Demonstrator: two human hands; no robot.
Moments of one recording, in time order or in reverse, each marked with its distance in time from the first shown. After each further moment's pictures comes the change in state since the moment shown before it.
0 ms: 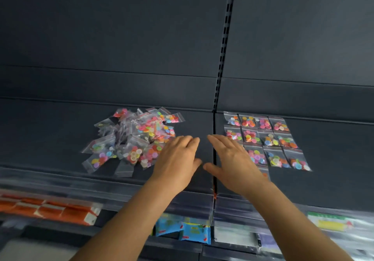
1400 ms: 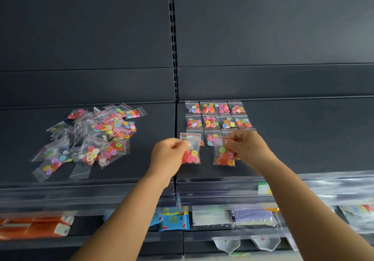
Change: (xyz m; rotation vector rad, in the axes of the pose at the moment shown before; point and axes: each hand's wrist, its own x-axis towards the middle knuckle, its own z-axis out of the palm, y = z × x) left_hand 0.022 0.072 0.040 -1.044 -0.010 -0.567; right_hand -0.048 0.105 -0.028 0.712 0.136 0.615
